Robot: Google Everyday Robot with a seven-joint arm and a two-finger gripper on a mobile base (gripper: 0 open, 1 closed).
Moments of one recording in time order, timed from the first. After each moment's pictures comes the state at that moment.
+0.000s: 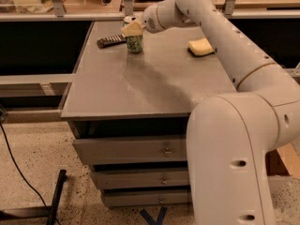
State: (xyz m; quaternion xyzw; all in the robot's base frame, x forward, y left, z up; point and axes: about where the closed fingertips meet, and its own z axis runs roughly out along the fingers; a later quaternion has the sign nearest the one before) arm 0.844 0.050 0.896 -0.44 0.73 0.23 0.47
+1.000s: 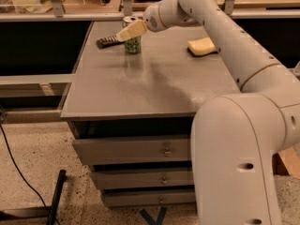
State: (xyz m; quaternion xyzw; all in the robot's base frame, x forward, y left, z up) arm 0.841 0.042 0.908 -0.43 0.72 0.24 0.48
